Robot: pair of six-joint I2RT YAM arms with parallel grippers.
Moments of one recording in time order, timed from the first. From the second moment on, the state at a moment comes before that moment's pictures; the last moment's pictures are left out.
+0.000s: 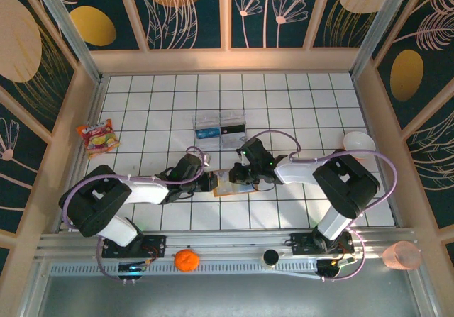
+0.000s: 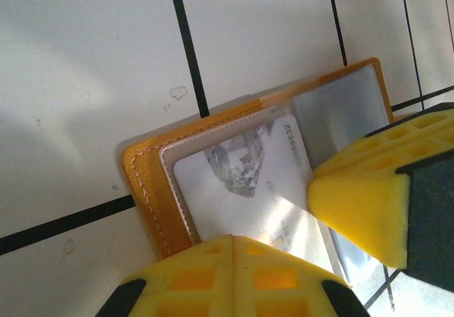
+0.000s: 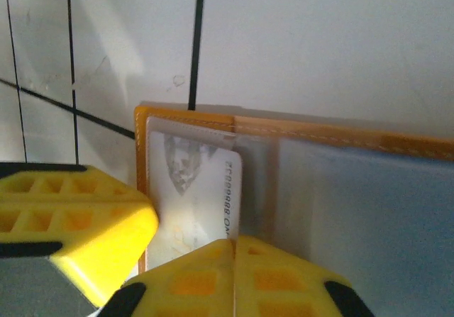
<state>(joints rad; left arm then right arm) -0.77 1.53 0.44 0.33 0.23 -0.77 0.78 1.65 0.71 0.01 -0.37 0.77</state>
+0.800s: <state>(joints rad) -0.77 1.54 0.45 0.33 0.23 -0.77 0.78 1.60 0.65 0.05 -0.37 0.79</state>
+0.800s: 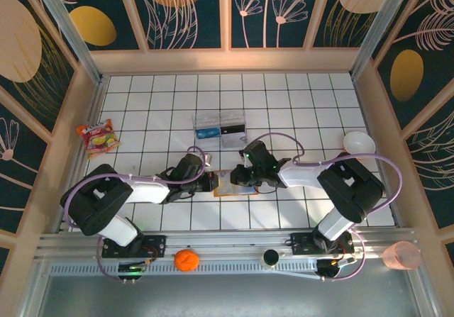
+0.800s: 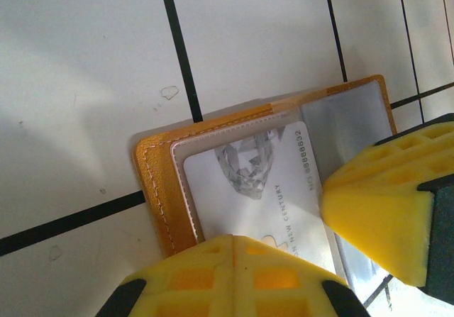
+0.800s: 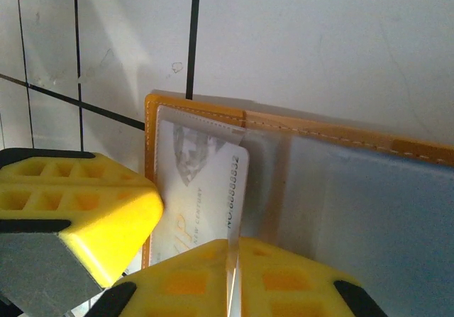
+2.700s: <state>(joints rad) -0.77 1.54 0.44 0.33 0.23 -0.77 0.73 1.63 0.61 0.14 -0.49 0.82</state>
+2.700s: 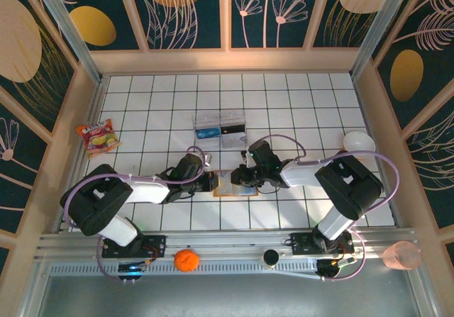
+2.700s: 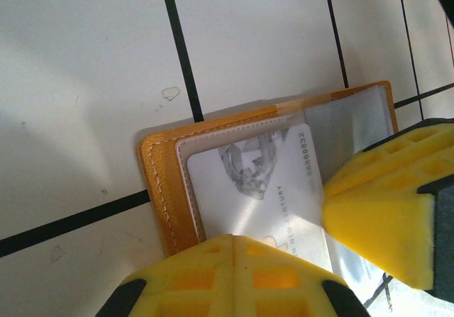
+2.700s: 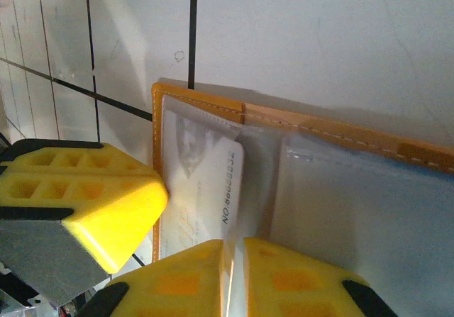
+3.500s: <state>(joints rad) -0.75 1.54 0.43 0.33 0.25 -0.77 0.70 1.46 0.52 0.08 -0.41 0.83</state>
